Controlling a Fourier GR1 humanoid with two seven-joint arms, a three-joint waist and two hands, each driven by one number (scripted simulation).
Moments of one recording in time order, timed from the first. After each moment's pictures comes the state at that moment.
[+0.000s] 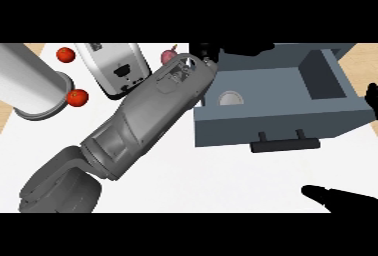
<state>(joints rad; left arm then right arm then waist) -1.42 0.00 -0.60 -0.43 0.70 0.82 -0.14 0.02 -0.22 -0.10 -2.19 0.45 0.18 0.02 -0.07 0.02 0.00</state>
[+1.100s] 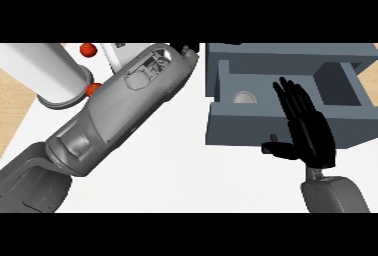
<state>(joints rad) -1.36 0.14 -0.62 -0.65 0.62 0.84 0.04 -0.19 -0.17 0.08 -1.55 1.06 -0.19 -0.05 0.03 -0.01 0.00</state>
